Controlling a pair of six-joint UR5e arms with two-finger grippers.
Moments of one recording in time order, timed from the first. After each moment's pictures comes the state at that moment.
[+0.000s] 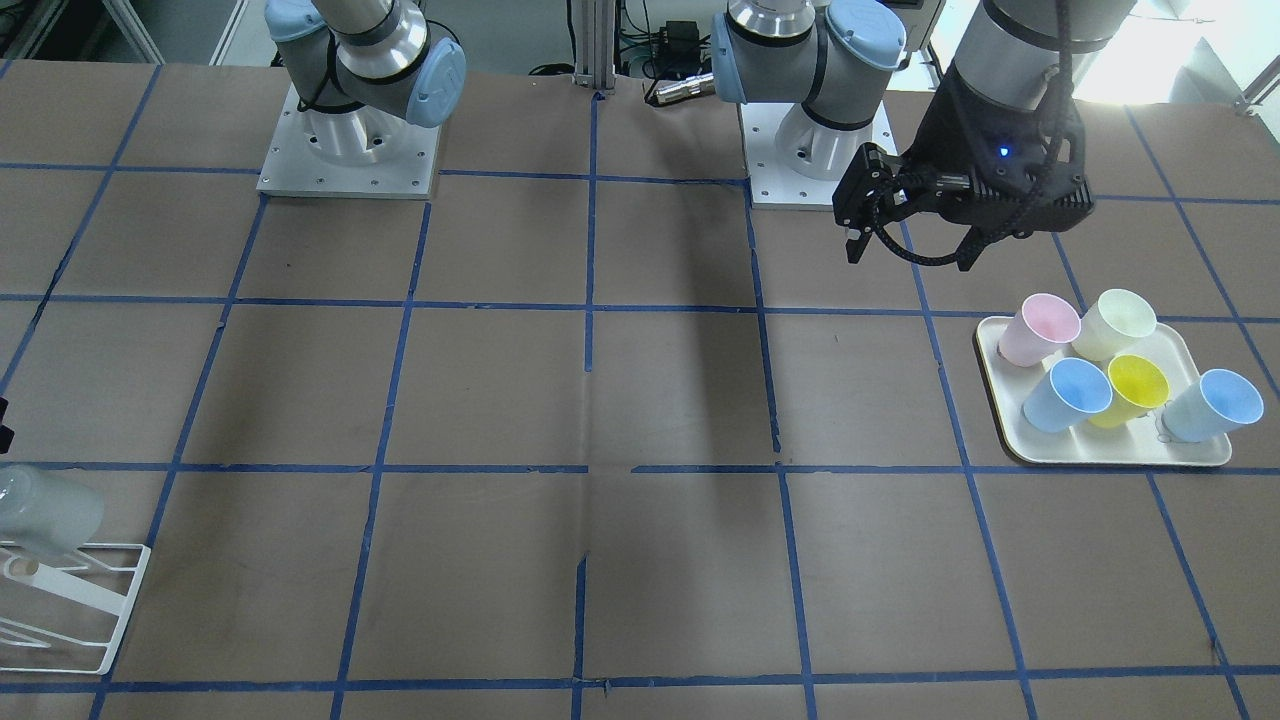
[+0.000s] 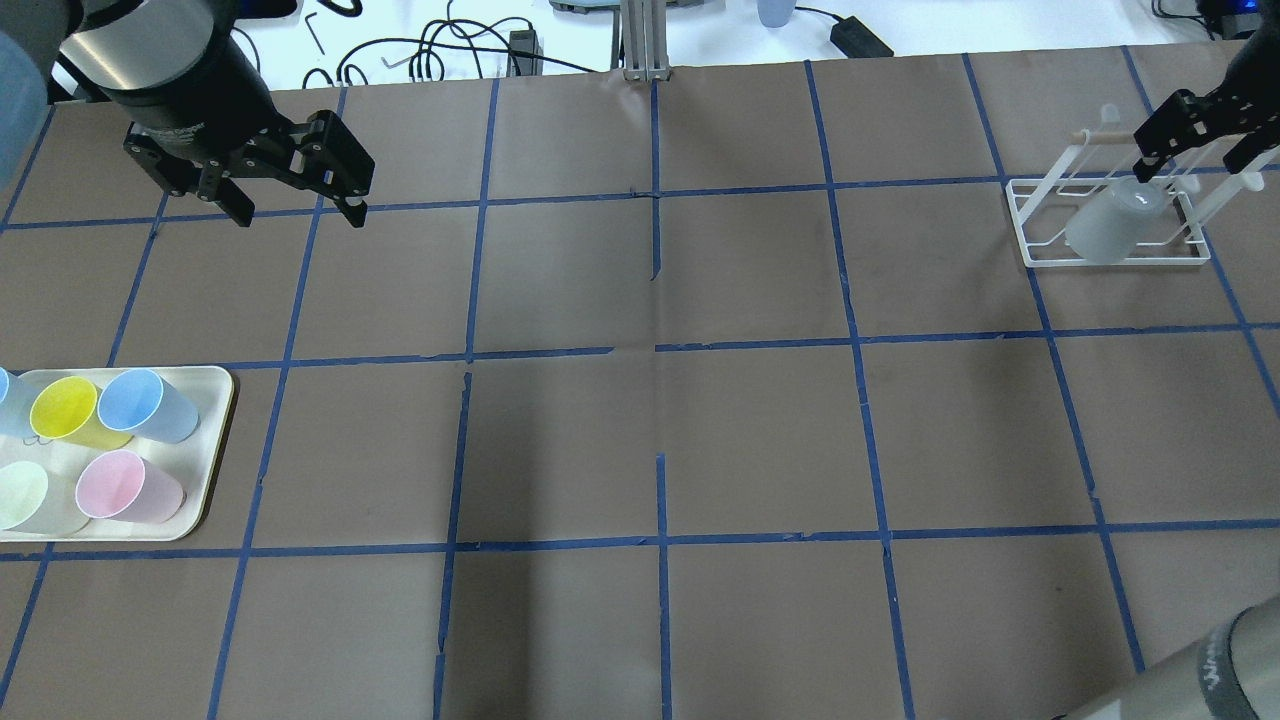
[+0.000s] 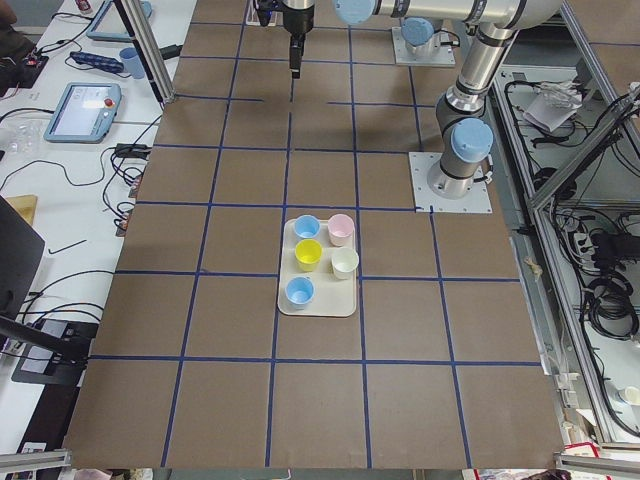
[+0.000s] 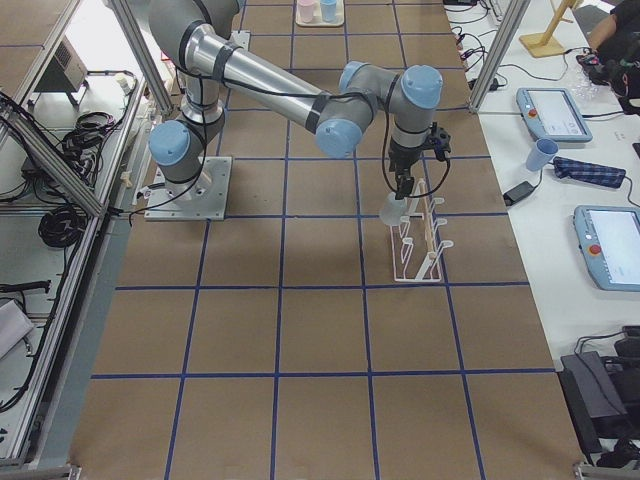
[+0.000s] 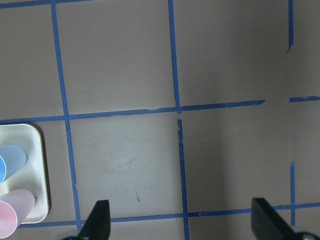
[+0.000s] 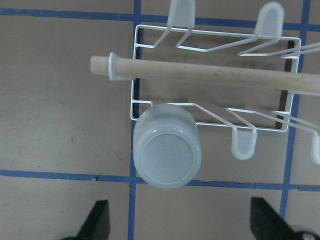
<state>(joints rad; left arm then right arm) -1.52 -1.57 -1.51 -1.59 1.57 0.11 1.10 -1.21 1.43 -1.80 -1.56 -0.53</state>
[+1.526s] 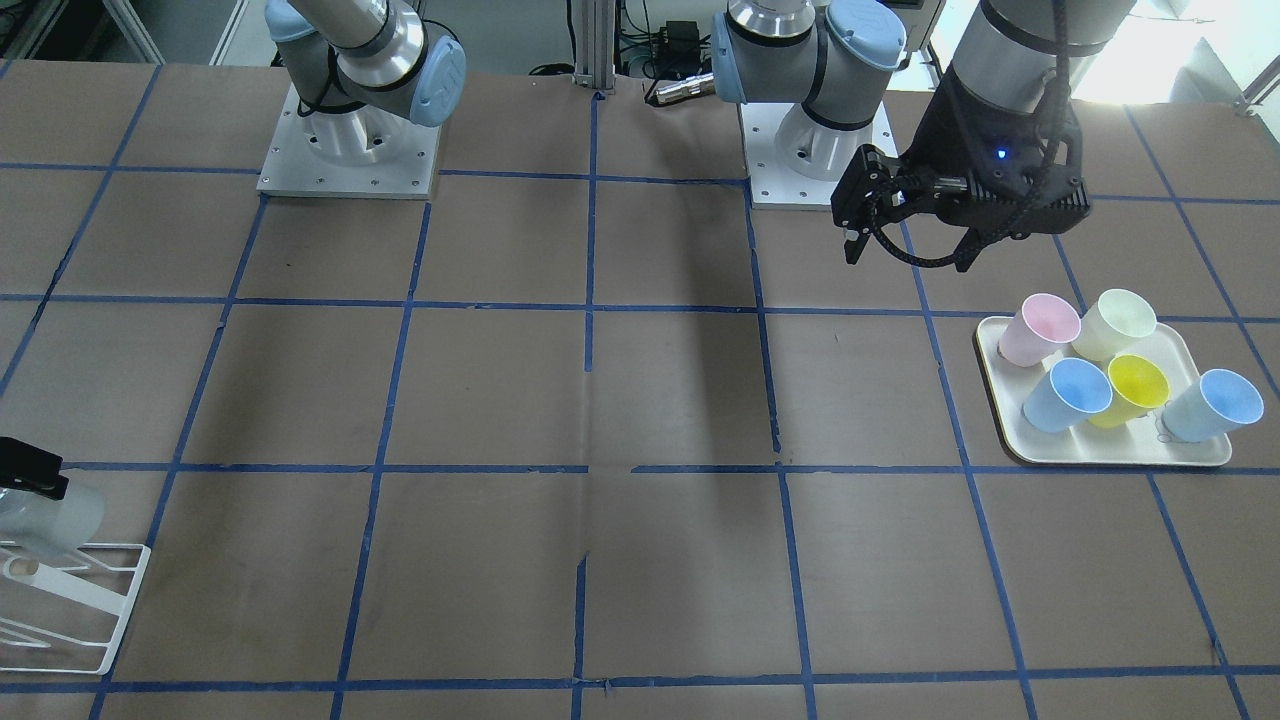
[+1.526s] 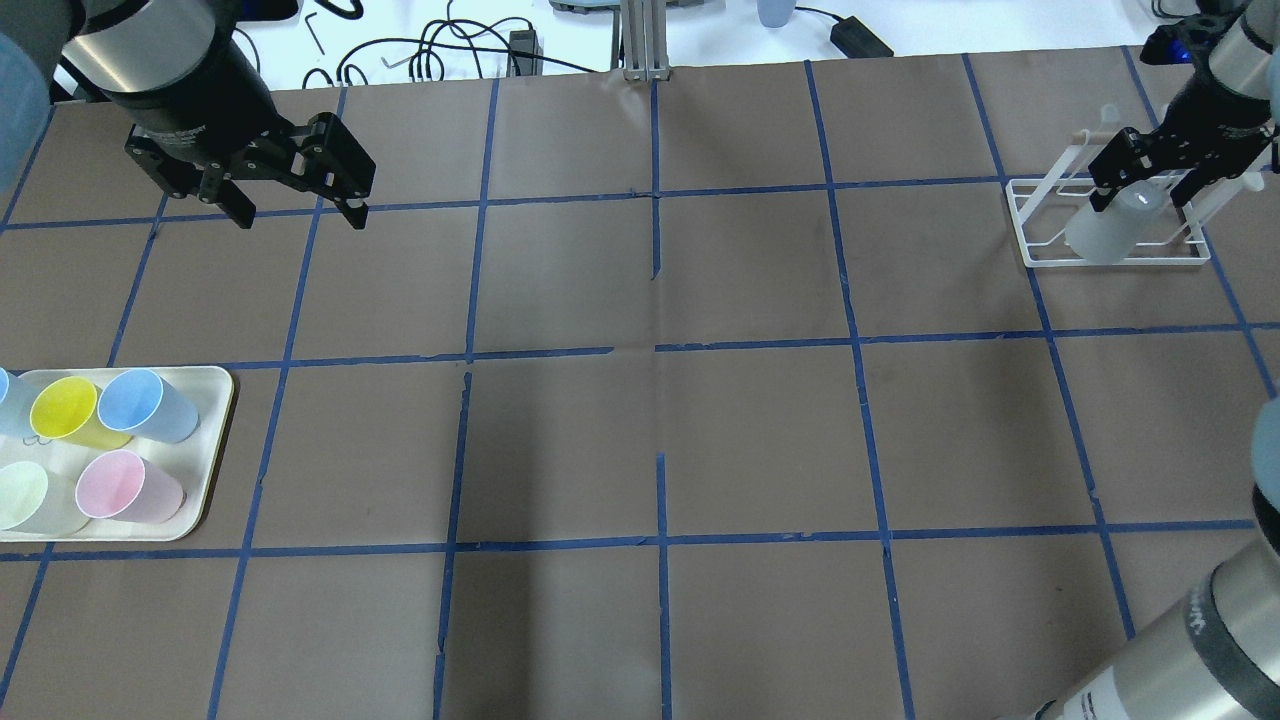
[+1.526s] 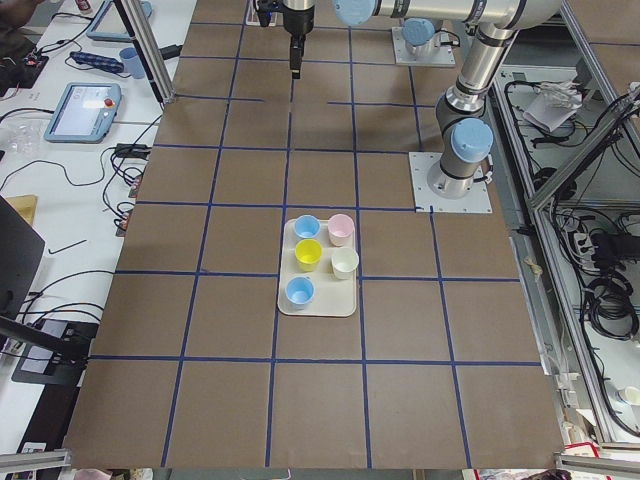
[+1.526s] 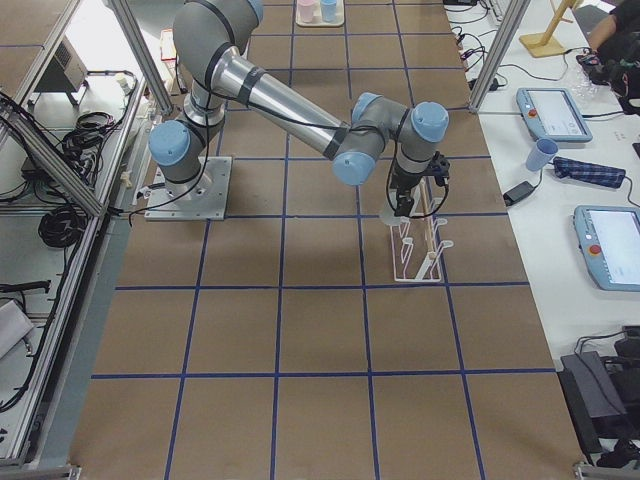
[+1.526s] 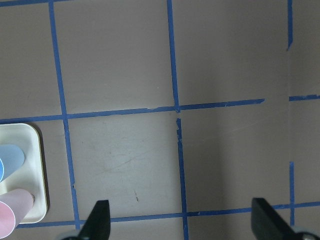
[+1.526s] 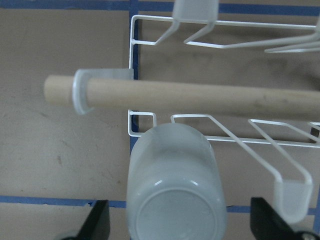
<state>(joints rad) -1.52 -1.57 -1.52 -1.59 1.56 0.11 1.12 -1.11 1.44 -1.86 -1.57 -0.49</state>
